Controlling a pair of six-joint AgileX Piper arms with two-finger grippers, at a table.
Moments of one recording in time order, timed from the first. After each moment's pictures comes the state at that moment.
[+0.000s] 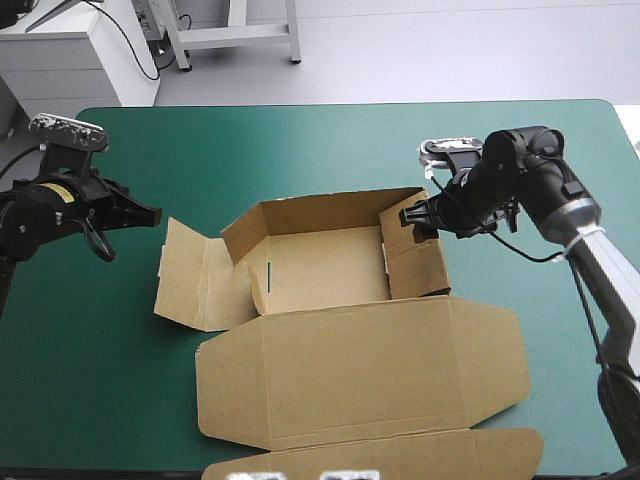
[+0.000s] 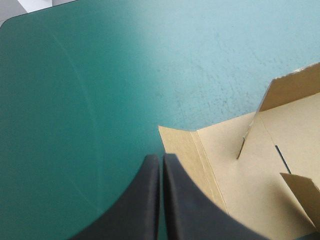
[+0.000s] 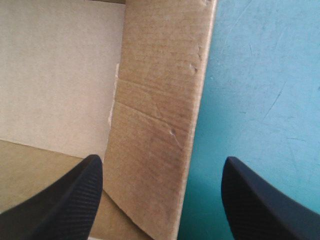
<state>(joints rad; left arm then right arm) -0.09 1.18 -1.37 -0.05 0.98 0.22 0.29 1.62 -1.58 0.15 1.24 0.07</state>
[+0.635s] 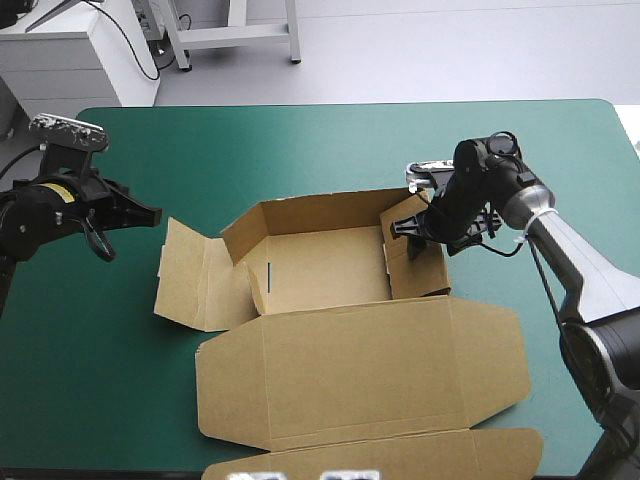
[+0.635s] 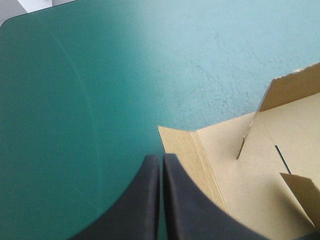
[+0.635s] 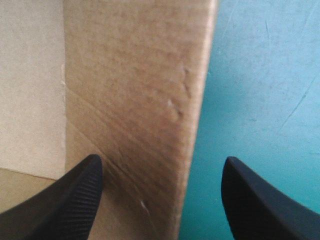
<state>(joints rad) -0.09 1.18 -1.37 -0.05 0.98 0.22 0.29 1.80 -1.58 0.14 1.23 0.07</state>
